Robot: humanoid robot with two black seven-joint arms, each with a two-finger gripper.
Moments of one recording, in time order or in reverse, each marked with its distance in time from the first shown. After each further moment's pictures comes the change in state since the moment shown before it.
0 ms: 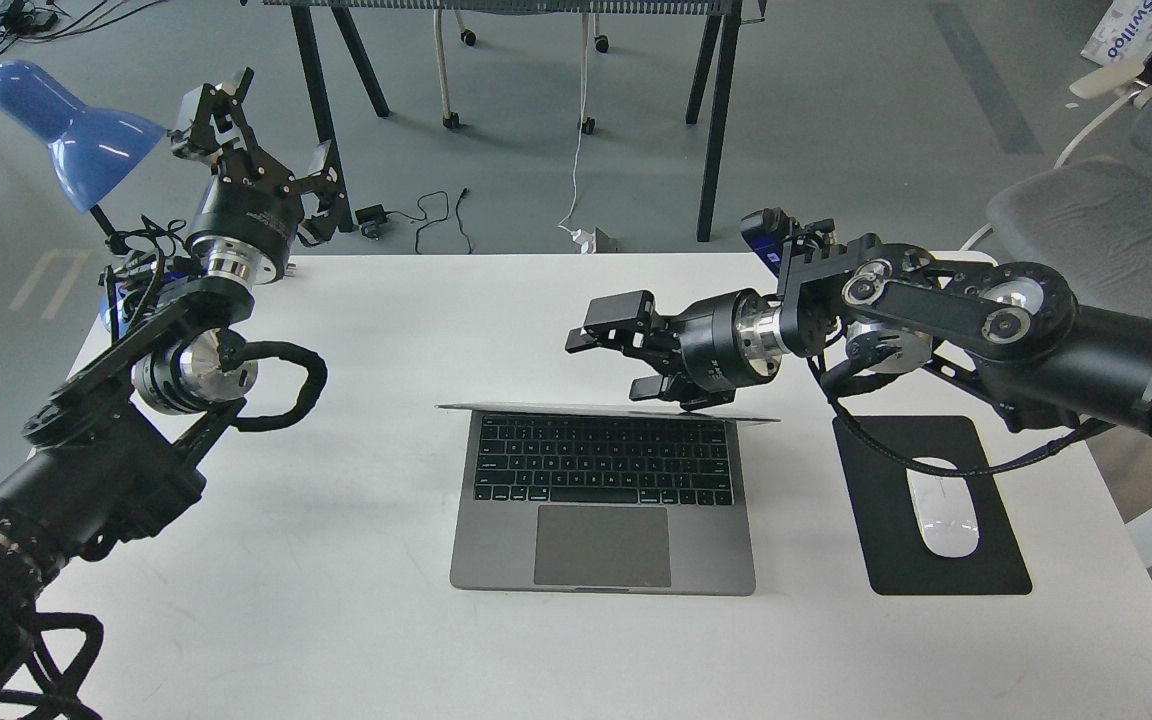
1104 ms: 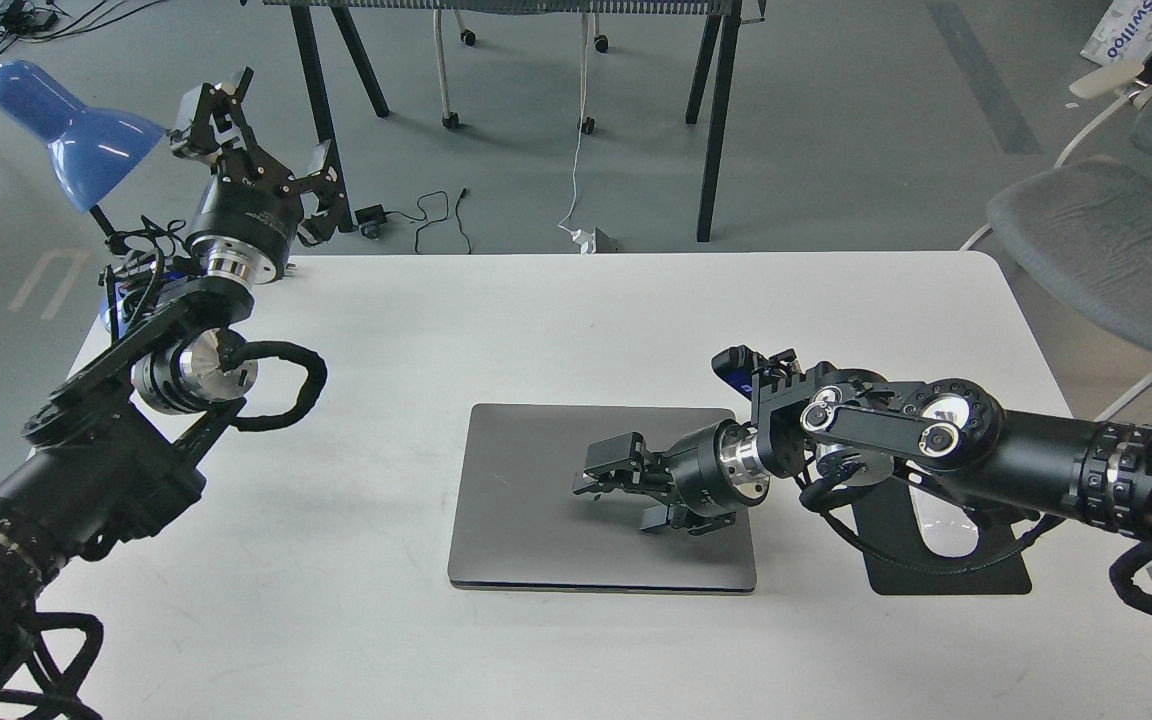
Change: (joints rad) left arm 0.000 0.000 -0.002 0.000 0.000 0.000 0.000; right arm -0.165 0.078 -0.087 -0.051 -0.063 0.000 0.001
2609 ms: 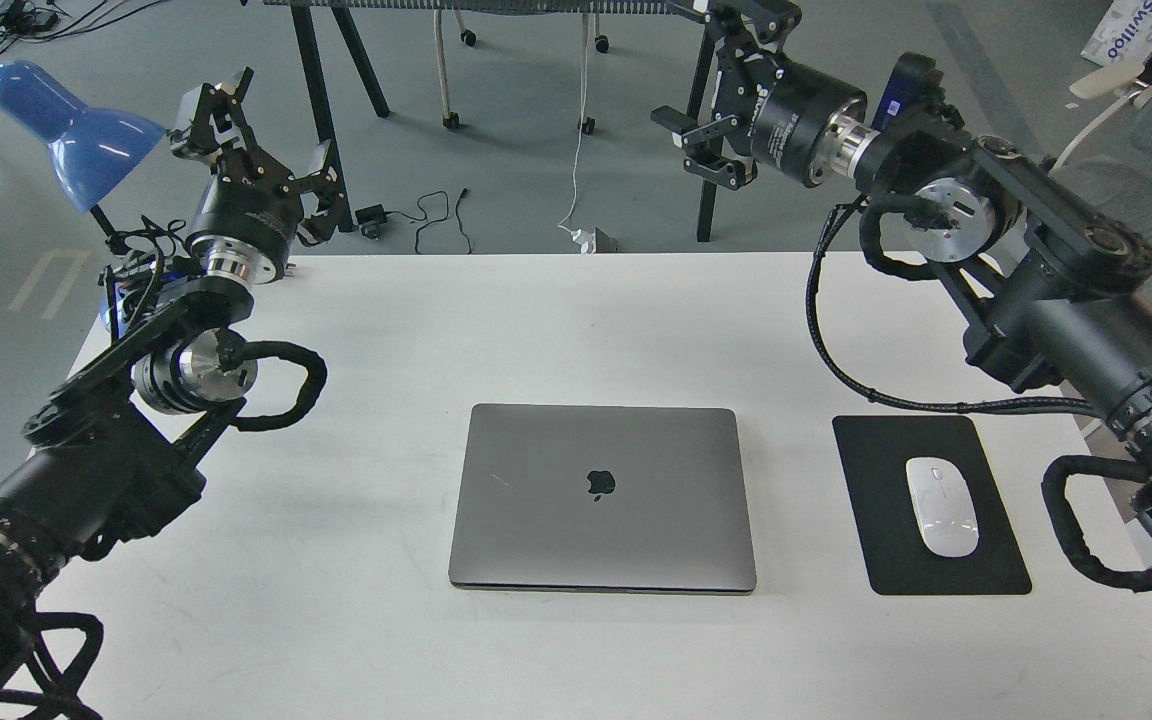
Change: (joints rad) left arm 0.000 0.000 0.000 0.000 0.000 0.000 0.000; right arm -0.025 0.004 1.054 -0.222 0.020 -0.050 0.019
